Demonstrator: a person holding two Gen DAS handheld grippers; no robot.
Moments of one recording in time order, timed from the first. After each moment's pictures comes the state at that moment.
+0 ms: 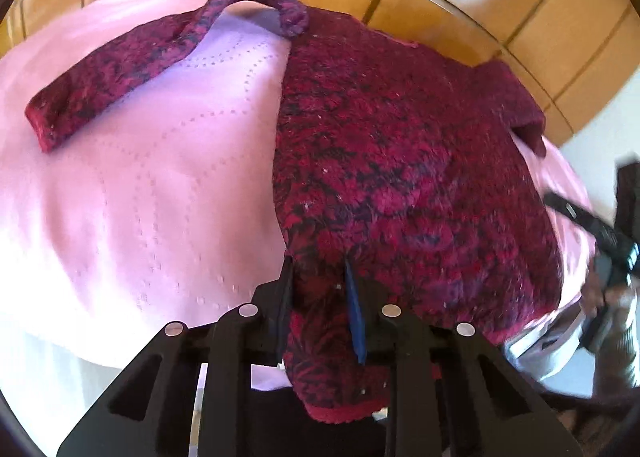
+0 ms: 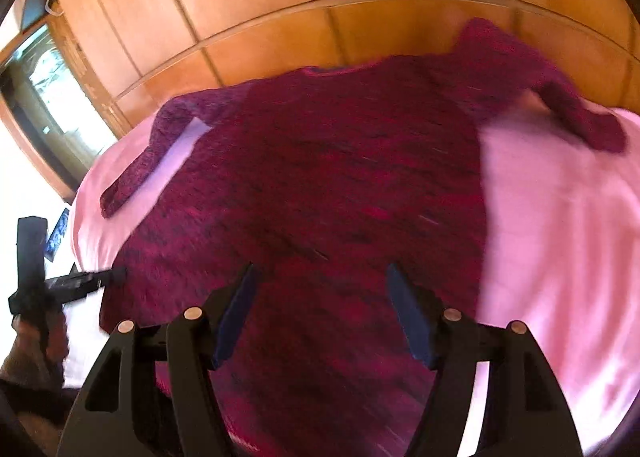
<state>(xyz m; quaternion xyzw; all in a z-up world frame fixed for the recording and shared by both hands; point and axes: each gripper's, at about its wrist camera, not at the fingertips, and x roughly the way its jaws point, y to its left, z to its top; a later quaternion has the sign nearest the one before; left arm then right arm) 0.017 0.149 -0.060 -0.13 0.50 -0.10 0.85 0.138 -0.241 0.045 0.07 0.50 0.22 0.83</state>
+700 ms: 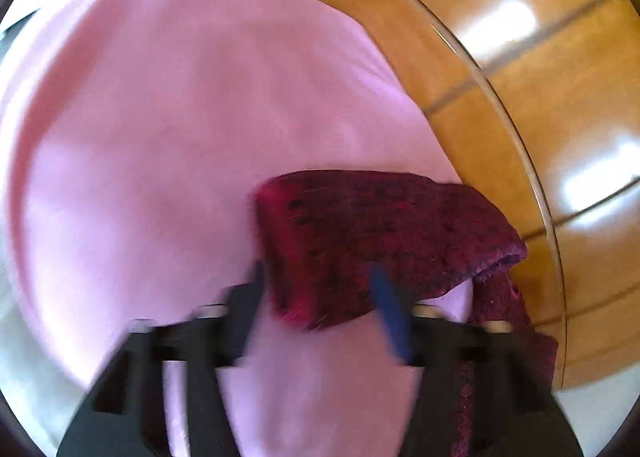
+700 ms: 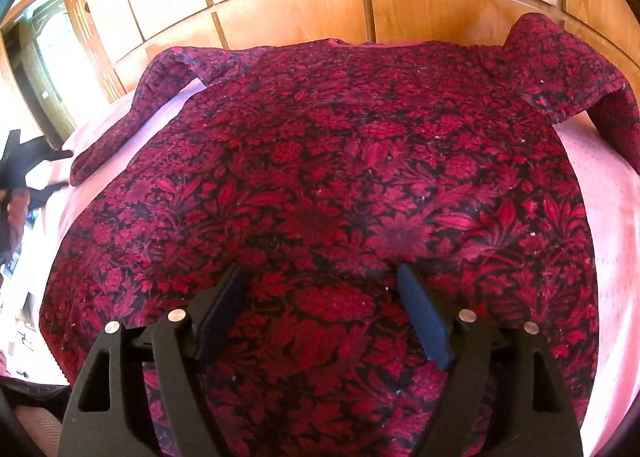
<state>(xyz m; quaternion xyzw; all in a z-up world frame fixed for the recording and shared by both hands) 0.075 0.380 -0.065 -0.40 0.39 0.14 0.82 0.149 -0.194 -0.018 0.01 0.49 0.23 0.84</state>
